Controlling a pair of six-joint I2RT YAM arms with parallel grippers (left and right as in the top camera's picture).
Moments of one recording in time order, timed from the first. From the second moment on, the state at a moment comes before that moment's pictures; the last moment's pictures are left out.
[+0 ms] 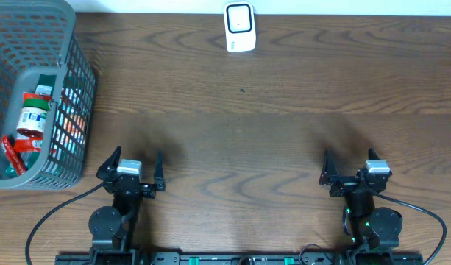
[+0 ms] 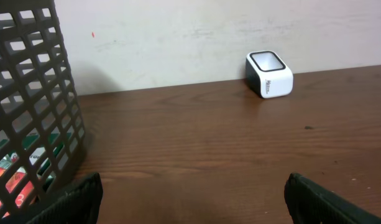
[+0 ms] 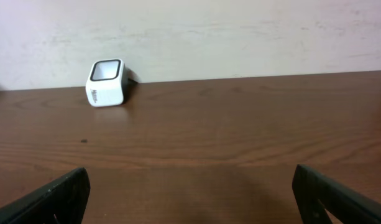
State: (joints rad) left arm -0.02 0.01 0.01 -0.09 0.10 0.07; right arm 0.03 0.02 0.01 -0.07 -0.03 0.10
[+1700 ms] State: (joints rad) left arm -0.05 0.01 0.01 -0.09 0.10 0.07; right arm 0.03 0.02 0.01 -0.07 -0.03 0.10
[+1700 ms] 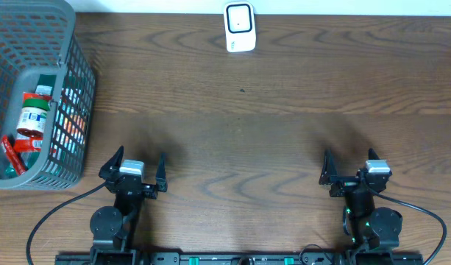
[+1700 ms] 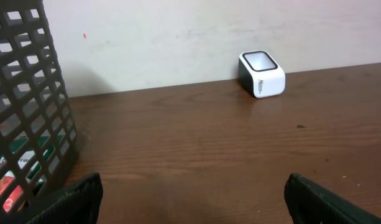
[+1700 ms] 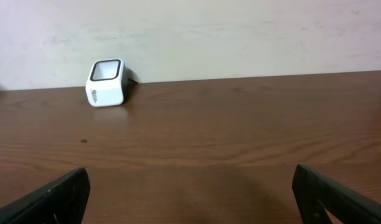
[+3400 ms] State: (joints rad) left arm -0.05 0.51 1.12 -1.13 0.23 -0.05; right arm 0.03 0.02 0.01 -0.07 -0.03 0.10
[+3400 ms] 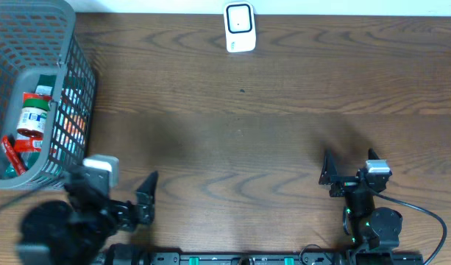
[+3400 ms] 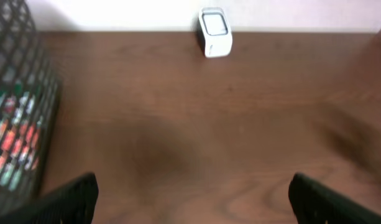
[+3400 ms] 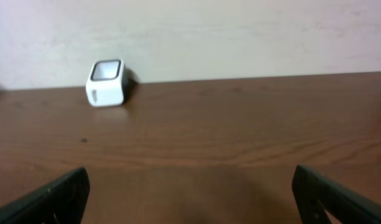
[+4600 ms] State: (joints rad) left arm 0.64 2.01 2.47 -1.65 -0.02 0.17; right arm 0.03 0.02 0.01 -0.07 -0.03 0.10
